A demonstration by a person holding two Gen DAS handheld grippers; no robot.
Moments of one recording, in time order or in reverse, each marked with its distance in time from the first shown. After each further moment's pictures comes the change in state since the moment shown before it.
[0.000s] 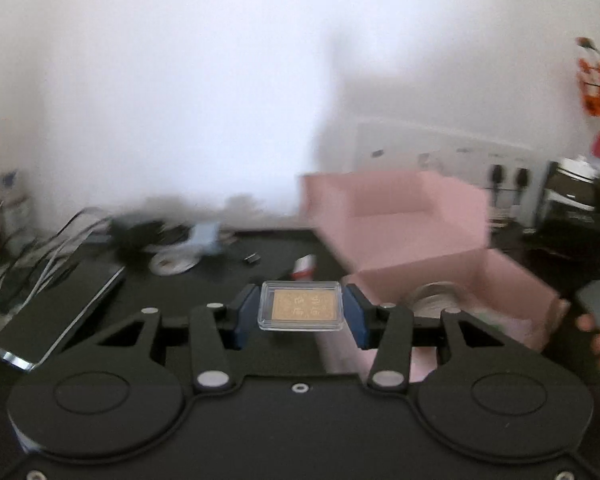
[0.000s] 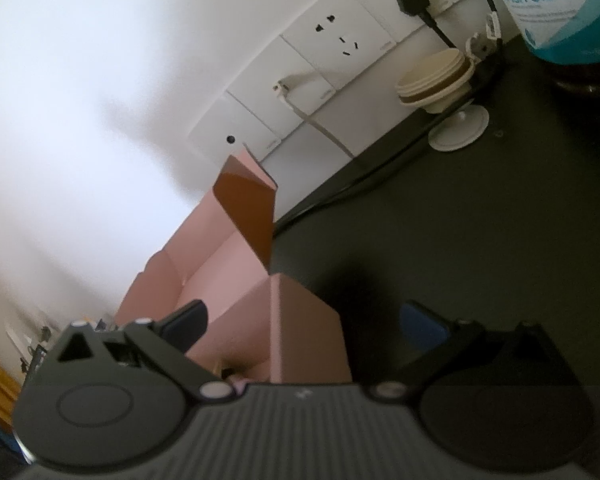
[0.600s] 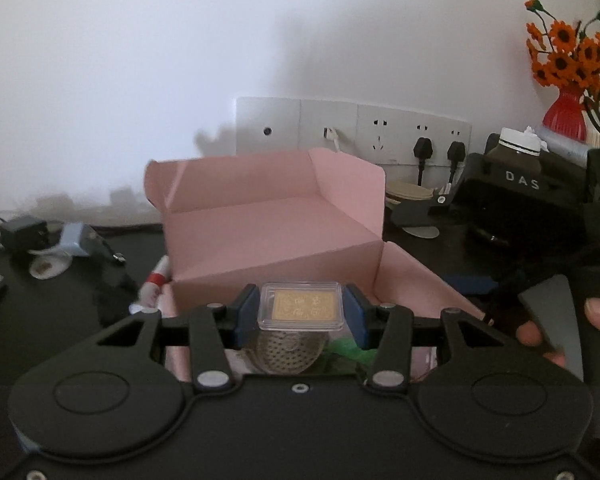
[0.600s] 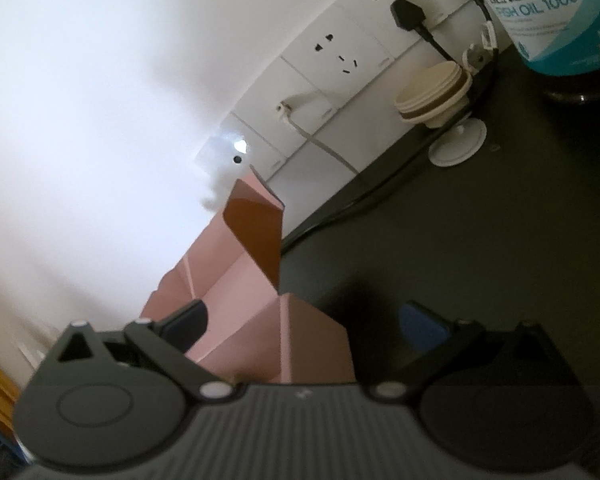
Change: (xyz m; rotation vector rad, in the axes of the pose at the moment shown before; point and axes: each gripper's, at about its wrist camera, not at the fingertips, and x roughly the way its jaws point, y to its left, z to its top) left arm 0.050 -0.079 0.003 0.009 0.071 -0.140; right arm -0.007 -0.004 0.006 0.029 -0.031 0.033
